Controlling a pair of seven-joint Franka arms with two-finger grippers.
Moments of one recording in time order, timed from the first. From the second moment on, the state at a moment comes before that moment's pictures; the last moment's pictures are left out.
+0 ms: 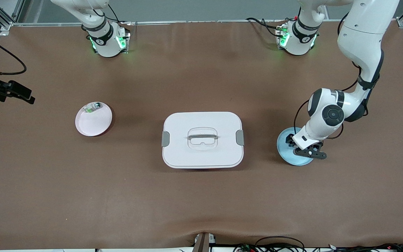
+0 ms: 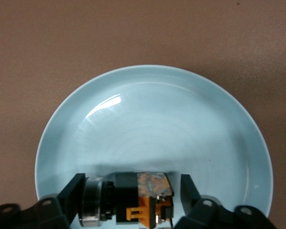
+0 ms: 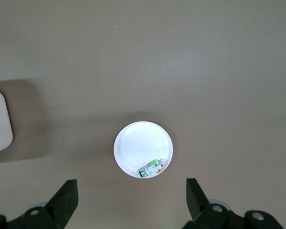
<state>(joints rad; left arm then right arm) -0.09 0.51 -0.07 -2.07 0.18 2.62 -0.07 -0.12 -0.02 0.06 -1.65 0.02 1.62 0.04</state>
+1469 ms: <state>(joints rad) -0.09 0.35 -0.09 -2.01 0.03 2.41 -0.45 -0.12 -0.02 0.06 -1.74 0.08 1.69 0.04</state>
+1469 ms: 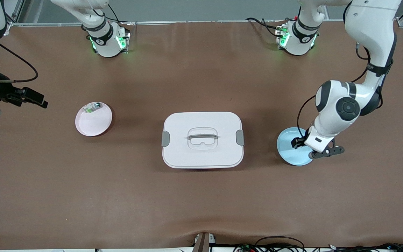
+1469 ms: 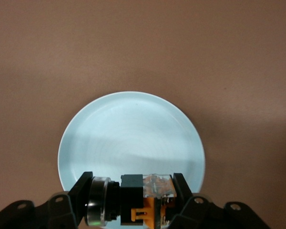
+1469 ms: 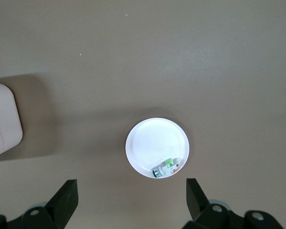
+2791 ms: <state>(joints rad) -0.16 0.29 -0.10 -1.57 -0.65 1.91 -1.15 -0.07 -0.02 0.07 -1.71 0.25 1.71 0.10</state>
